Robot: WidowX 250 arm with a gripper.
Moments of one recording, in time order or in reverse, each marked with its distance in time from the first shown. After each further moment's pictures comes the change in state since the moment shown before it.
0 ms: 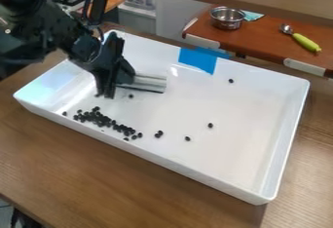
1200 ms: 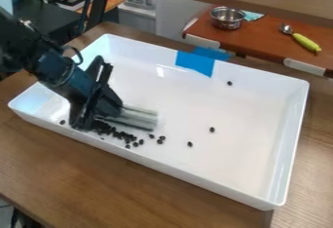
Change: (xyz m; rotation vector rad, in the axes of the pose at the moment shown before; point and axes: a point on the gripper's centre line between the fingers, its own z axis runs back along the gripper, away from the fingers) arm -0.018 0.049 0.045 0.064 0.150 -0.067
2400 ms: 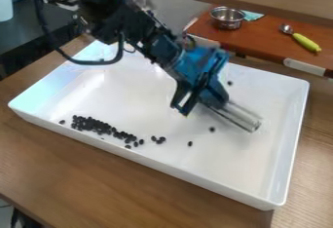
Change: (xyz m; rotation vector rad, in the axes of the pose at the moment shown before) arm -0.132 -0.048 -0.066 0.036 0.342 -0.448
